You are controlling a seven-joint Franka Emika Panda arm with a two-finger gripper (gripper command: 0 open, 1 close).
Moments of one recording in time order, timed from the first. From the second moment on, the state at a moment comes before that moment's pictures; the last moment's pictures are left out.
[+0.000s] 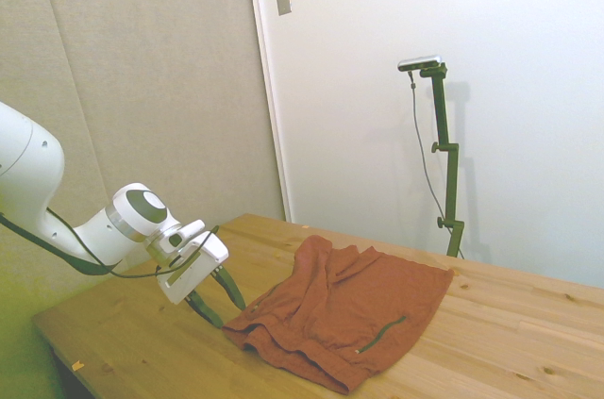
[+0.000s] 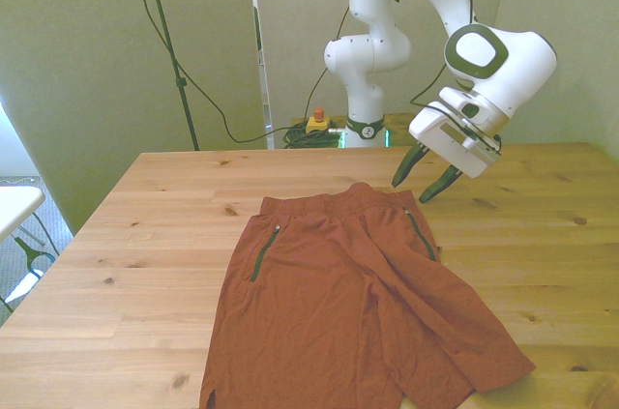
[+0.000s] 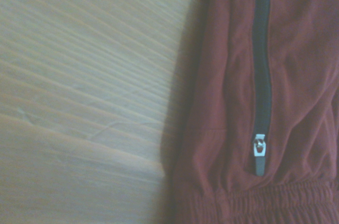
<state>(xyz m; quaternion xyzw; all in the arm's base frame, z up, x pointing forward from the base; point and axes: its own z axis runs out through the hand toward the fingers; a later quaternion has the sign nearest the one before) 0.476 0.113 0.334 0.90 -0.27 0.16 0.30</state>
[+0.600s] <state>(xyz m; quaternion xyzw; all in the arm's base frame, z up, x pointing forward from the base) 0.485 0.082 0.334 0.90 -0.29 0.17 0.29</state>
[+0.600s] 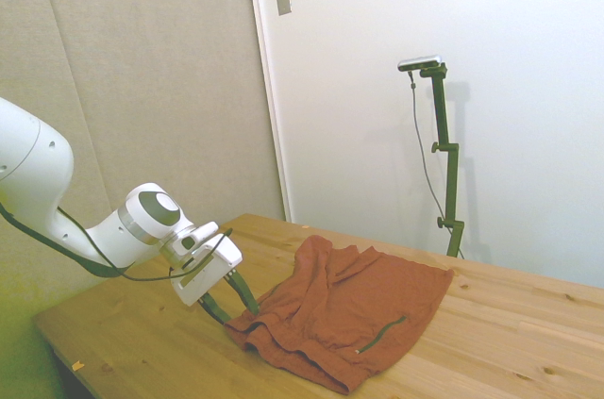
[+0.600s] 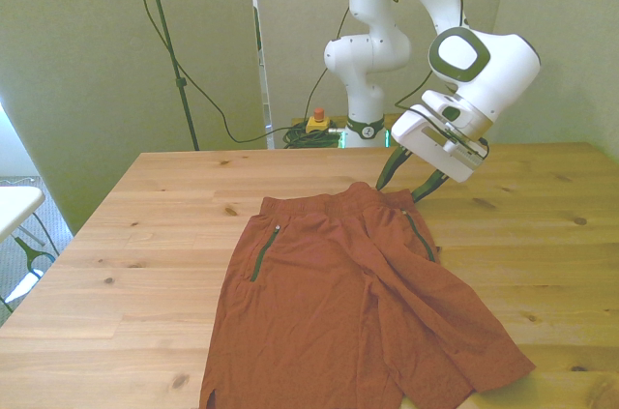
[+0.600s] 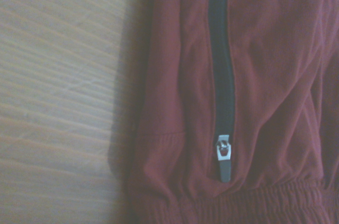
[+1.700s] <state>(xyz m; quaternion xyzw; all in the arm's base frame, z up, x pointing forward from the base) 0.478 0.076 0.324 0.90 -0.29 0.16 0.29</state>
